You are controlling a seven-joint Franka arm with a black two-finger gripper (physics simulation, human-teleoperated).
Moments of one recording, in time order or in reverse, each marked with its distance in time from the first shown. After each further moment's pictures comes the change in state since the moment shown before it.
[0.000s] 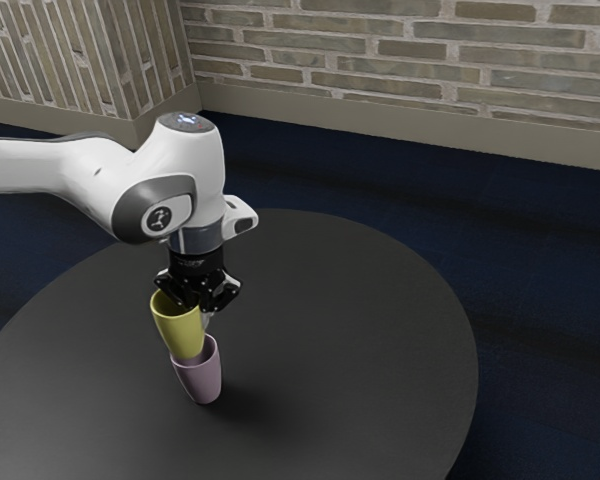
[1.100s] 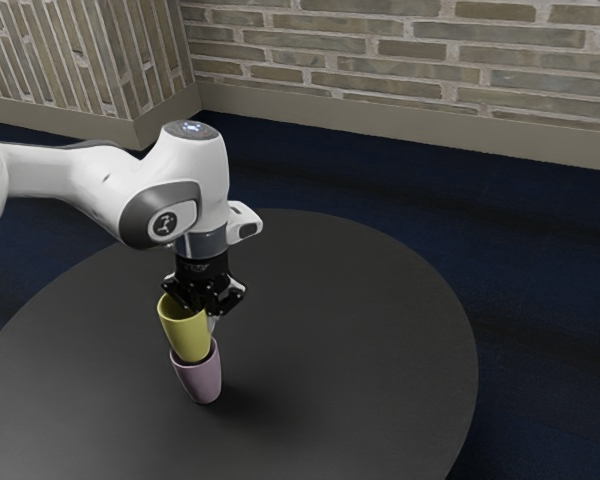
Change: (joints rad) arm 0.001 0.048 0.005 0.006 0.007 0.040 0.015
